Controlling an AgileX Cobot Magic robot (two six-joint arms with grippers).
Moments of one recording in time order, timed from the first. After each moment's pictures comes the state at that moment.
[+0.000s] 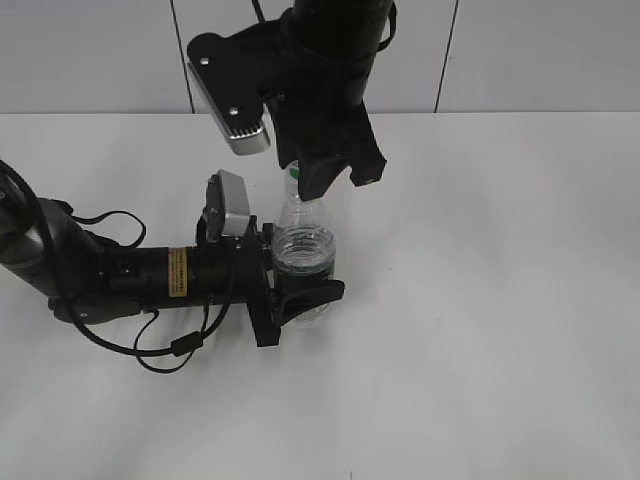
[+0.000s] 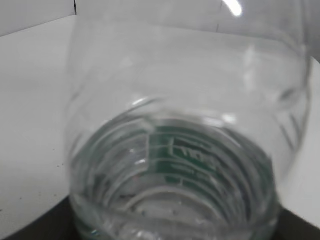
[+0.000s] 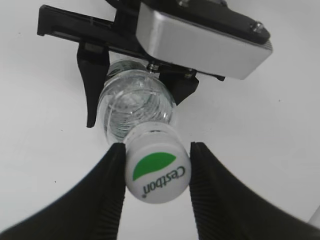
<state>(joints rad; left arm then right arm) -0.34 2.34 -0.98 1.12 -1.23 -0.36 0.74 2.06 -1.89 0.06 1.23 -1.49</state>
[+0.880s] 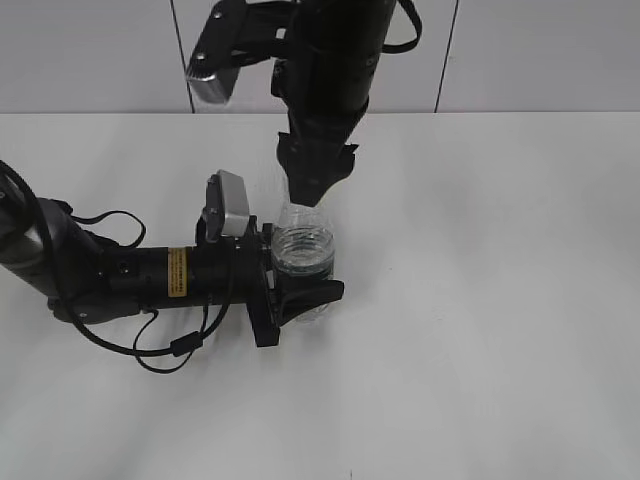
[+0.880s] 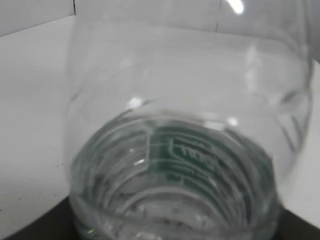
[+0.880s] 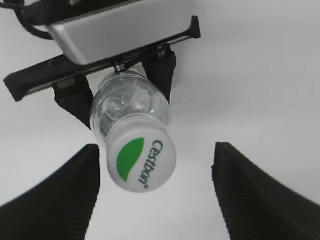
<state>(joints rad) -0.34 2.34 -0.98 1.12 -1.23 -0.36 0.74 2.06 -1.89 0.04 1.22 -0.88</state>
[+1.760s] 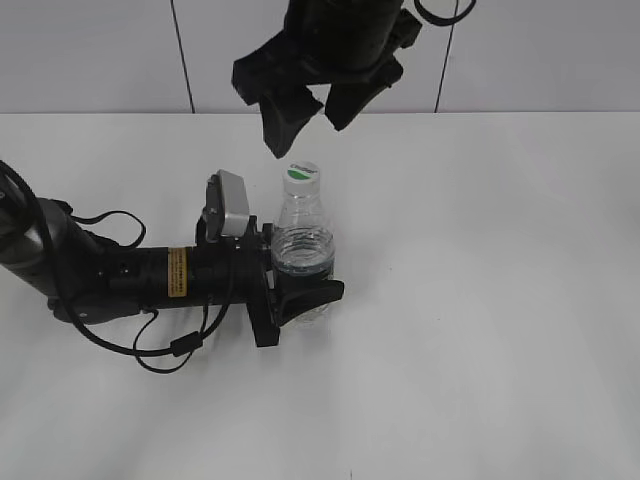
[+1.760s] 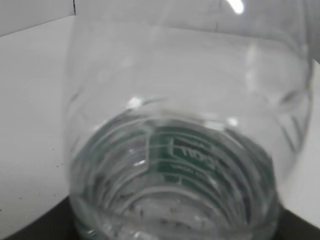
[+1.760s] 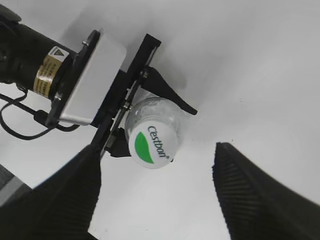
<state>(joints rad) -0.34 2.34 -0.98 1.12 -1.23 -0.36 0.74 1.97 -1.89 0.07 1.22 -0.11</state>
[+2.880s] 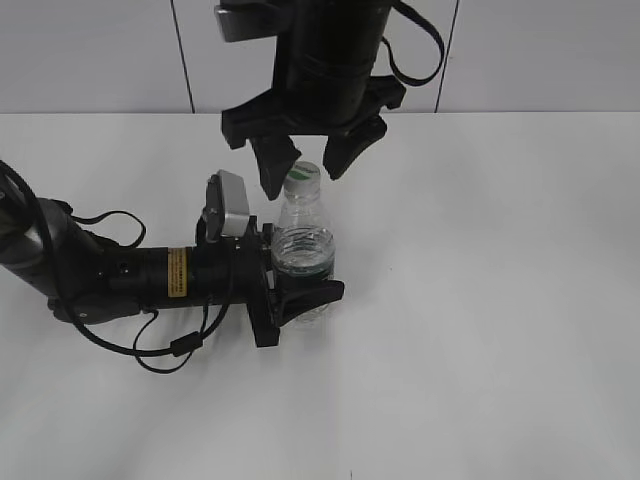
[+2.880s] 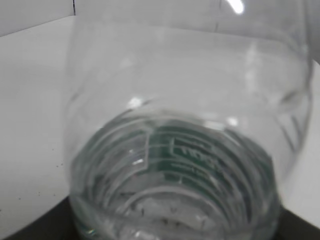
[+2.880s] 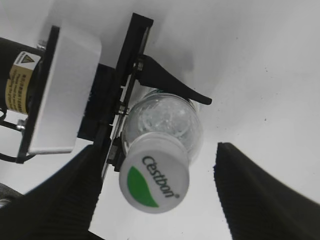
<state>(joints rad) -0.34 2.34 -0.98 1.12 -1.23 -0.36 0.74 2.07 -1.89 0.08 1.22 0.06</state>
